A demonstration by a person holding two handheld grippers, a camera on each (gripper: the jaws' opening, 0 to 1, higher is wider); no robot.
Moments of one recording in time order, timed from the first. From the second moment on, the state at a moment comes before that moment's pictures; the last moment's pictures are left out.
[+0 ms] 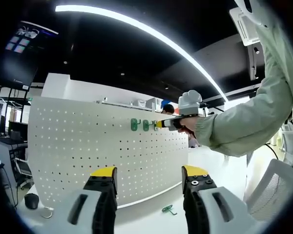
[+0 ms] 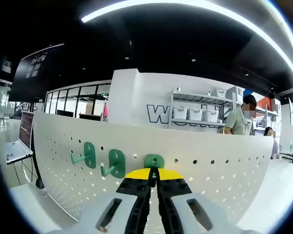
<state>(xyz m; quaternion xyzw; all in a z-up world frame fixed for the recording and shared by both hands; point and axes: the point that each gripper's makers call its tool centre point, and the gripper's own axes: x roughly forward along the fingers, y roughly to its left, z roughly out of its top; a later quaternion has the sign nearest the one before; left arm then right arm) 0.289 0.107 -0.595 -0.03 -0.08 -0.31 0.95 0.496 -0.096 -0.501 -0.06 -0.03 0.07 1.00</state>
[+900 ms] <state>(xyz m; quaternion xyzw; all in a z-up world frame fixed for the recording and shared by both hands) 0.290 0.108 -0.595 -0.03 -0.08 -0.31 0.95 0.488 -0.102 -0.511 -0.08 -0.03 0.06 0.99</state>
